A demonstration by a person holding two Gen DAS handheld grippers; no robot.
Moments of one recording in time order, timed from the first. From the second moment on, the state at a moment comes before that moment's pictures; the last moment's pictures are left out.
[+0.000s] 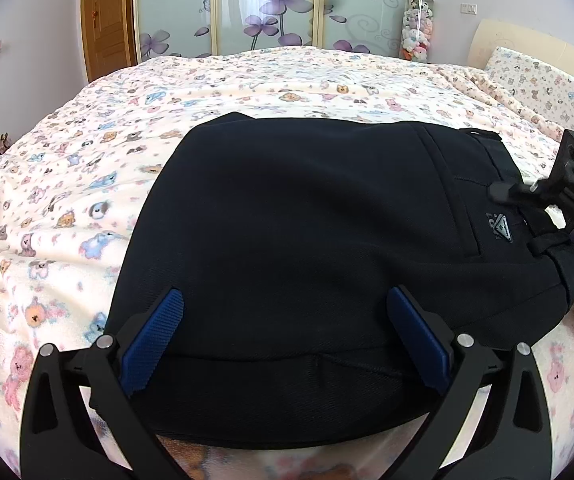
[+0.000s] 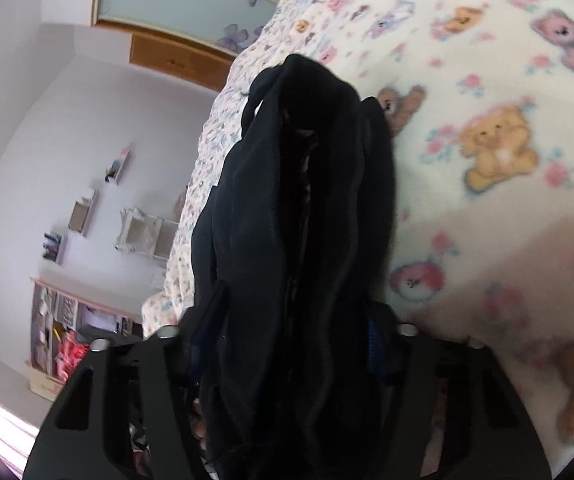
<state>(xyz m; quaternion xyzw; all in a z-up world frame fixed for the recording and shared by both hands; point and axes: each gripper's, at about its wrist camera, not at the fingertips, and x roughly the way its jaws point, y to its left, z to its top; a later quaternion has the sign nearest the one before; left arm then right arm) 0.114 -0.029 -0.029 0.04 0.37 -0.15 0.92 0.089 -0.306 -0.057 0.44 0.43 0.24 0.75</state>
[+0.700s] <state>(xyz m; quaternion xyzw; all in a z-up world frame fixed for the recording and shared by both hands) 0.139 0.062 0.026 -0.17 0.31 -0.30 0.89 0.082 -0.270 -0.011 0.37 0.40 0.23 0.81</state>
